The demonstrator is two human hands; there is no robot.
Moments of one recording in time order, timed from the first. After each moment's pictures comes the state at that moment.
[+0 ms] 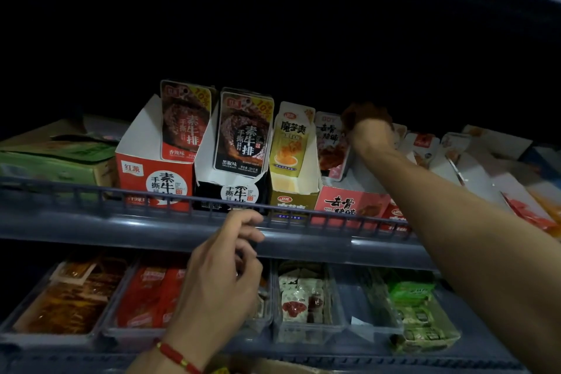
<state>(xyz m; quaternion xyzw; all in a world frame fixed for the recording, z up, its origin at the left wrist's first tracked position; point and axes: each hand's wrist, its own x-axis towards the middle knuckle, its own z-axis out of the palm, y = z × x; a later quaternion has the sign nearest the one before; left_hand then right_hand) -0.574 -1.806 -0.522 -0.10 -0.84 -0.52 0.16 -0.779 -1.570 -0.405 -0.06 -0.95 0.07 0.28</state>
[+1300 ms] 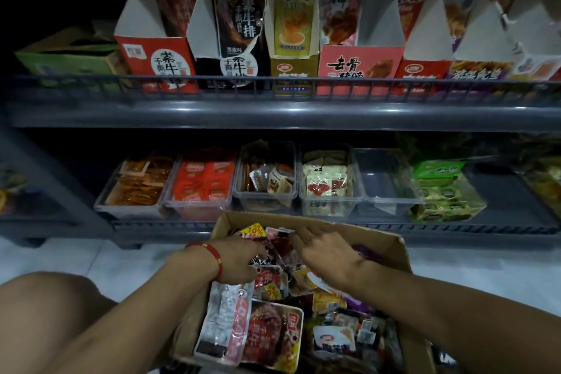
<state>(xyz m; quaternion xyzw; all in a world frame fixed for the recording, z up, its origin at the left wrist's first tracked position) -0.527 -1.819 -0.651 -0.20 -0.89 -0.01 -0.41 -0.518 -1.600 -0.716 0.34 -0.93 -0.08 -0.04</state>
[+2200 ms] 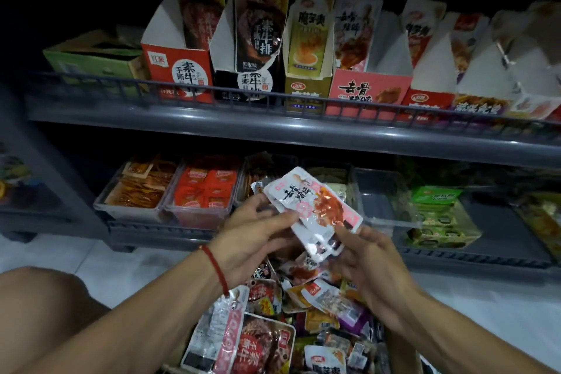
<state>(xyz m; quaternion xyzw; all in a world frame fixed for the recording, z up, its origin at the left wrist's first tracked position) -0.507 -1.778 -0.605 0.12 -0.54 -0.81 -0.19 -0.473 -1.586 -0.602 -0.18 -0.59 0.77 -0.17</state>
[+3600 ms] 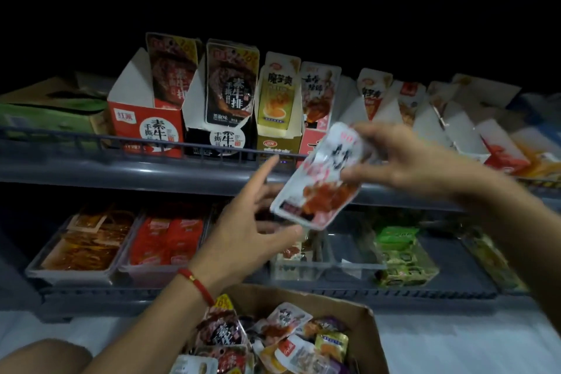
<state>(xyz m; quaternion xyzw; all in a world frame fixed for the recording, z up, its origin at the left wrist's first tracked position) -0.547 -1.777 -0.537 -0.16 -0.74 -0.65 -0.03 -0.571 -1.539 -0.408 0.22 -0.93 0.28 -0.04</state>
